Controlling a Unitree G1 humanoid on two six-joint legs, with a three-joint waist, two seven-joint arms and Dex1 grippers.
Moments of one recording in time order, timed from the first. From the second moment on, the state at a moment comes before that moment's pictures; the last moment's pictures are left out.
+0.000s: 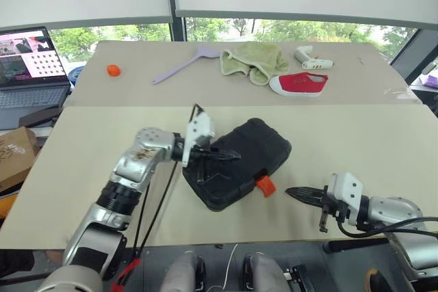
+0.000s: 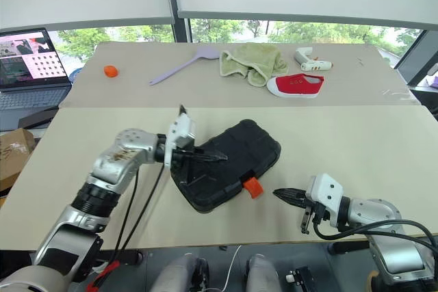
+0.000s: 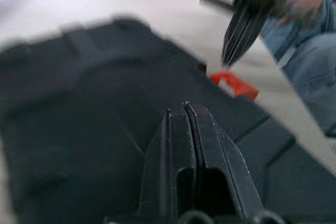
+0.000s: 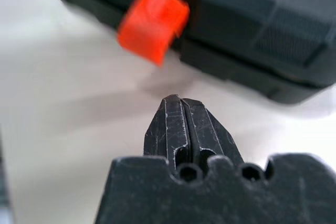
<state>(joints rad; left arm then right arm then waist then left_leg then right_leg) -0.69 0.43 -0.34 0.15 -0.24 0.37 -1.21 0.13 -0.80 -0.05 -0.28 0.38 0.04 0.98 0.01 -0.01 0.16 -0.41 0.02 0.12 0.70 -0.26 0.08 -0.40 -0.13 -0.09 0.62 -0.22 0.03</state>
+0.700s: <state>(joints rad) -0.65 0.42 -0.36 0.08 -0.18 0.42 -1.09 0.01 -0.69 0.07 -0.23 0.25 0.10 0.94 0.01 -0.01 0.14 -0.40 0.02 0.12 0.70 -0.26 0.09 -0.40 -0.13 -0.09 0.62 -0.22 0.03</state>
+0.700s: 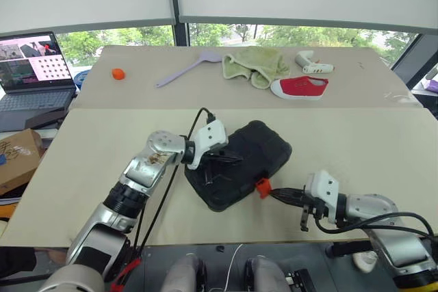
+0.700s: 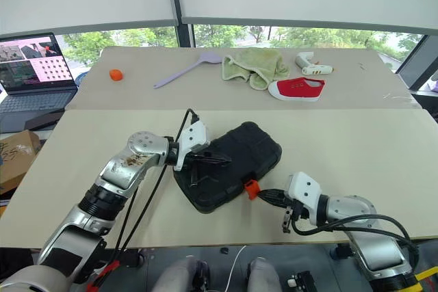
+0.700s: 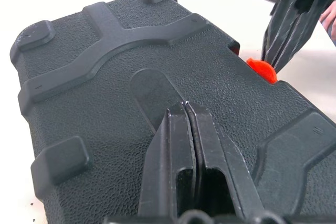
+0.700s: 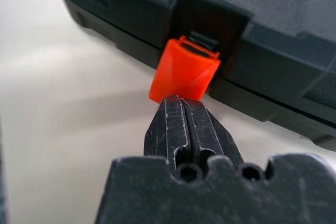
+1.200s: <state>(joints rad) -0.65 0.42 -0.36 0.08 -0.18 0.42 -1.08 -0.03 -0.63 0.11 -0.13 0.21 0.06 0.93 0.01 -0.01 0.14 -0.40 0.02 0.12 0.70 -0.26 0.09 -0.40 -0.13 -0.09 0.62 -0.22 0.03</state>
